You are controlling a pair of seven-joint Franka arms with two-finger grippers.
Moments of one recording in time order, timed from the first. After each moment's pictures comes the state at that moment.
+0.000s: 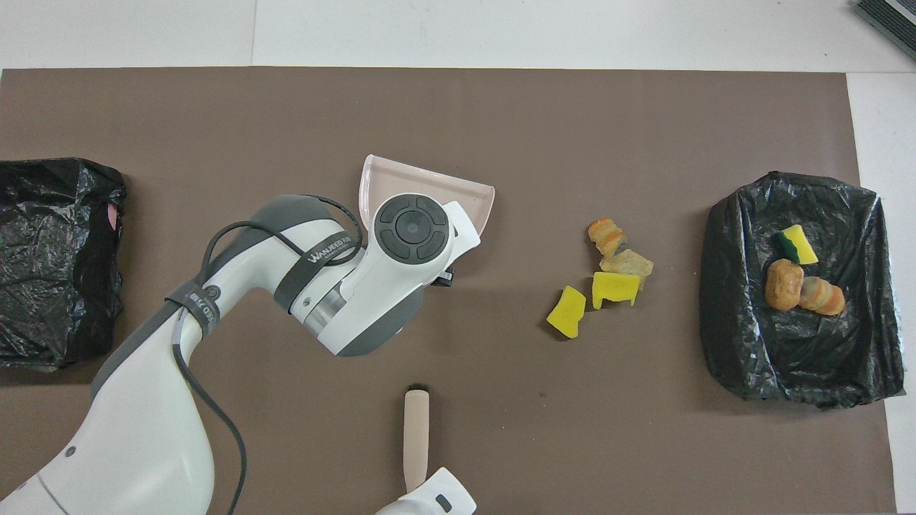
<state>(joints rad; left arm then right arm) -0.16 0.41 -0.56 -1.71 0.34 1.99 -0.44 0.86 0.02 0.24 -2.29 0.32 2.20 0.97</state>
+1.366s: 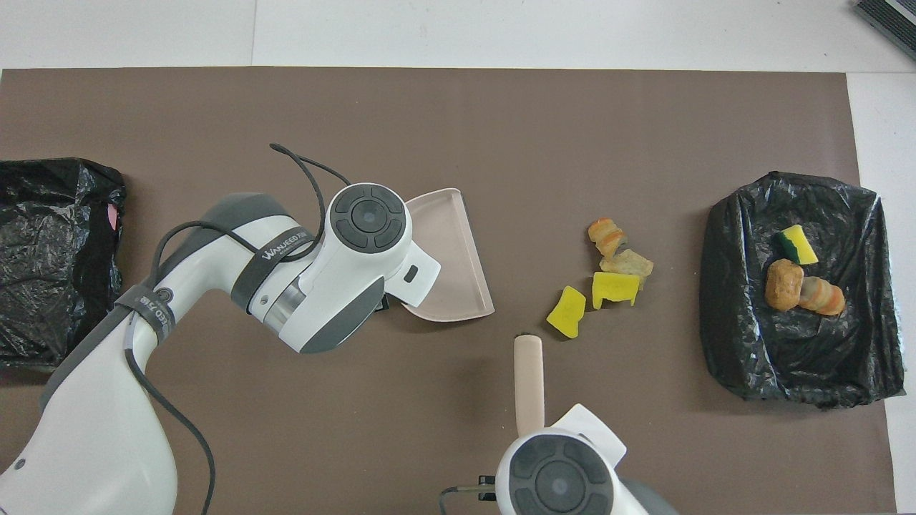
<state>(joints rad) -0.08 0.37 -0.58 -1.79 0.34 1.98 0.62 0.50 -0.27 0.22 -2.23 0.15 1.67 0.71</state>
